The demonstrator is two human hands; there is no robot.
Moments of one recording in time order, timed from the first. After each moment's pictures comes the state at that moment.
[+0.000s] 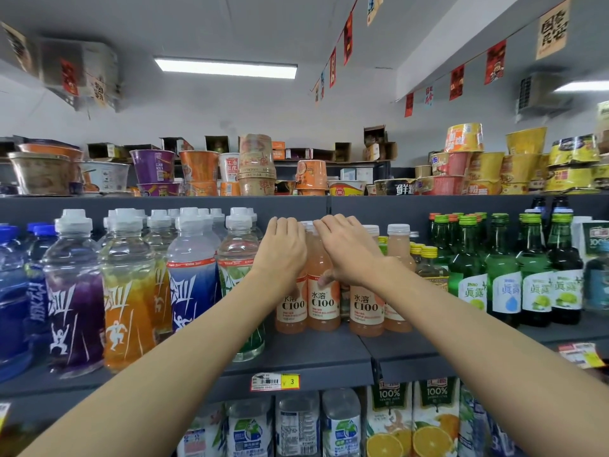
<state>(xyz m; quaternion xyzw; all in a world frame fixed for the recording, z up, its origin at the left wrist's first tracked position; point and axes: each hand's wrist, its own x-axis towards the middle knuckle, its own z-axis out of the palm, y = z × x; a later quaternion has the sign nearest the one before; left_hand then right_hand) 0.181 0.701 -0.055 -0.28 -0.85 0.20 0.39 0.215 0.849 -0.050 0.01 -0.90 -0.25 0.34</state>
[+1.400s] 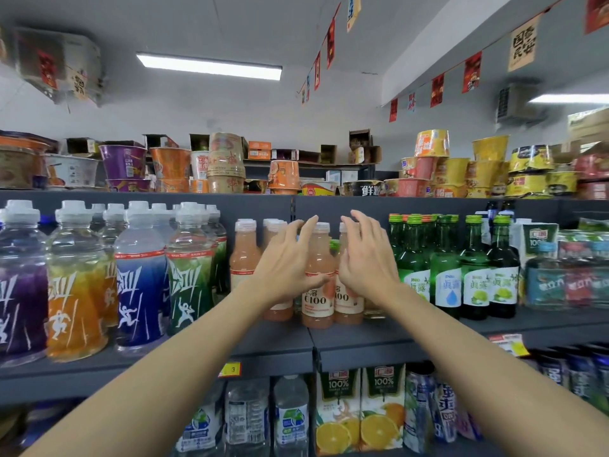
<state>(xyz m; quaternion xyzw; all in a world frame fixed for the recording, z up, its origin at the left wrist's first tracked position) 0.197 0.774 -0.090 -0.45 -0.78 -0.17 0.40 0.273 0.947 -0.094 -0.04 -0.85 -0.05 0.52</state>
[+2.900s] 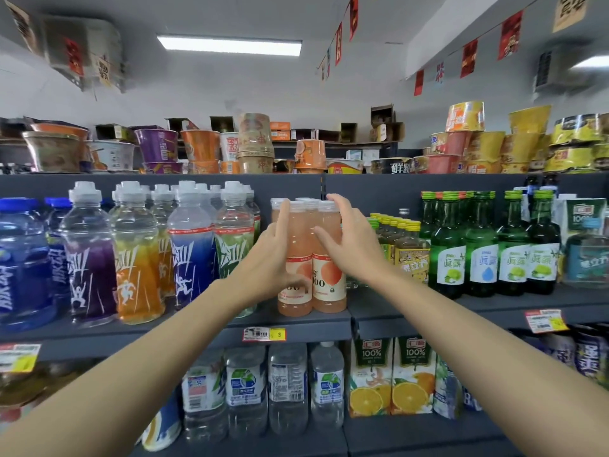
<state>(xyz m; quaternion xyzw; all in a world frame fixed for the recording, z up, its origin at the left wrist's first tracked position) 0.204 0.672 -0.112 -0.45 -0.80 -0.28 0.27 0.255 0.864 -0.099 0.02 -0.87 0.20 0.46</state>
